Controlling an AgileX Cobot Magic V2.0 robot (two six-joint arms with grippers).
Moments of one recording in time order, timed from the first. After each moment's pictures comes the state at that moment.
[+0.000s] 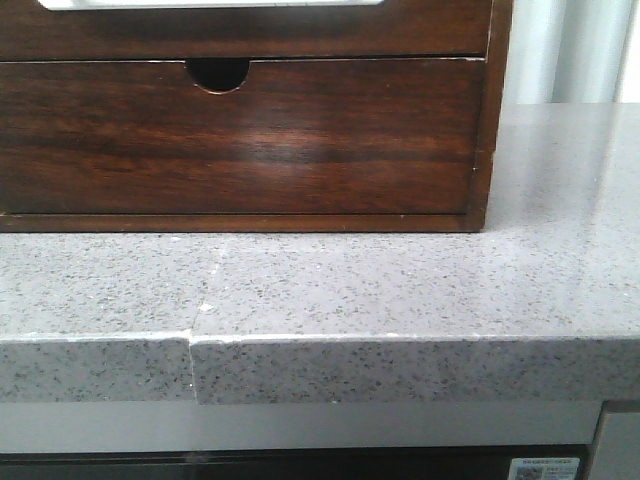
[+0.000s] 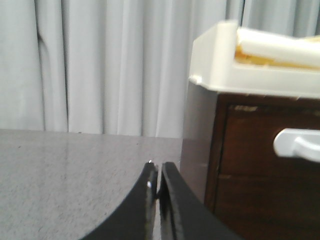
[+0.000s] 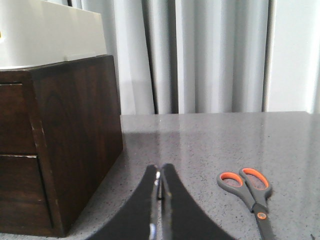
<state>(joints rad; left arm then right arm) -0.05 0.00 -0.26 -0.14 0.16 0.06 -0.03 0.10 -0.23 0.19 0.13 -0.14</state>
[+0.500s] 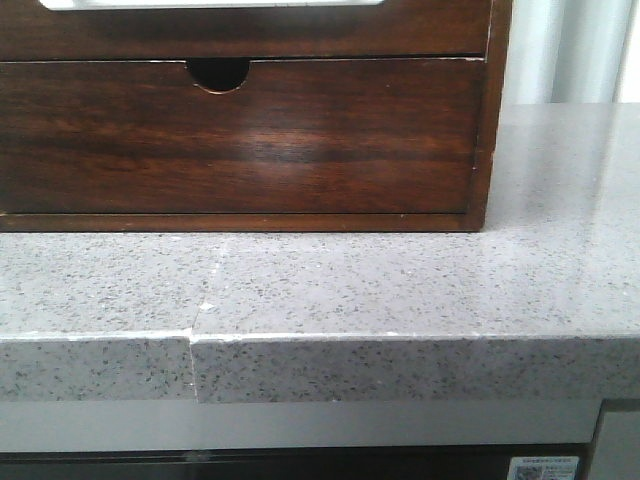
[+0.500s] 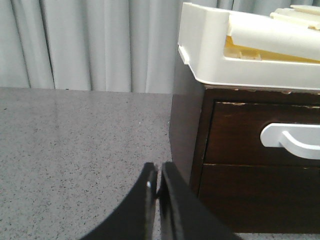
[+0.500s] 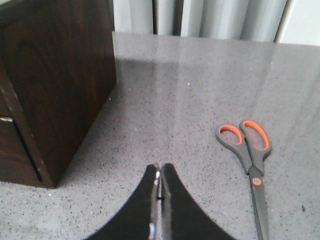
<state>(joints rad) -0.05 0.30 -0.54 -0.14 0.42 0.06 -0.03 0.53 -0.56 0.11 0.41 -0.14</state>
